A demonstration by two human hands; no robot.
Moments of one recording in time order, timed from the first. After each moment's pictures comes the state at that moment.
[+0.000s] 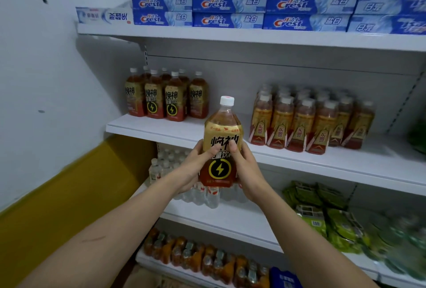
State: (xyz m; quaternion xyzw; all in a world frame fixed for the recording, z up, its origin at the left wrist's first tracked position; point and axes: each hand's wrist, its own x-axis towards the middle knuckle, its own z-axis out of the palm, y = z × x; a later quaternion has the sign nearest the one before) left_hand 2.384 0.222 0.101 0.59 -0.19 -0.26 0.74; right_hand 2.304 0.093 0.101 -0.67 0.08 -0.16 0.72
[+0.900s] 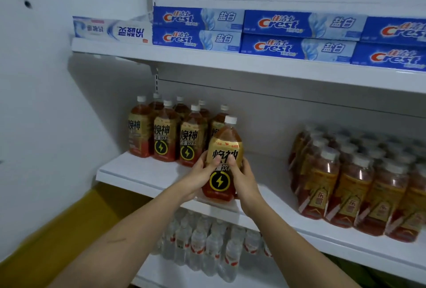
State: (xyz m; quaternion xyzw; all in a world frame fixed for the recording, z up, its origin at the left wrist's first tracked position) left_hand 2.654 0.202 0.092 0.65 -0.24 -0.21 0.69; right_hand 2.559 0.094 0.109 -0.68 0.12 -0.19 0.70
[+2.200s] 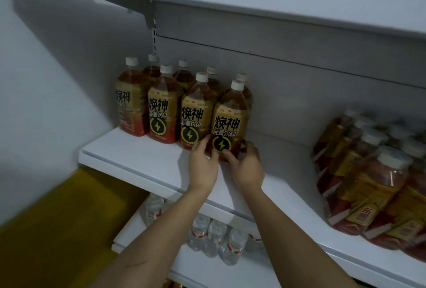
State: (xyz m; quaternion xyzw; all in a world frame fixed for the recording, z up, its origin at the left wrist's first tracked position) left_hand 2.713 0.158 0.032 0.75 -0.12 0.11 0.64; right_hand 2.676 0.051 0.037 -0.85 0.23 -0.26 0.40
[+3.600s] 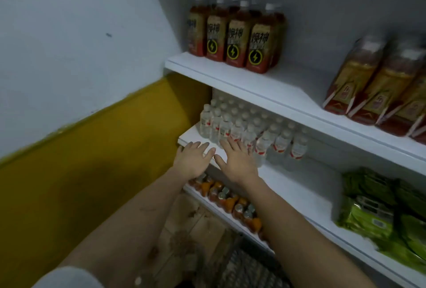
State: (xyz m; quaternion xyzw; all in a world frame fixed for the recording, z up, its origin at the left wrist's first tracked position) left_hand 2.419 0.317 -0.065 0.98 -0.07 -0.09 0.14; right_hand 2.381 0.156 -0.045 -0.98 -0.06 0.04 0.18
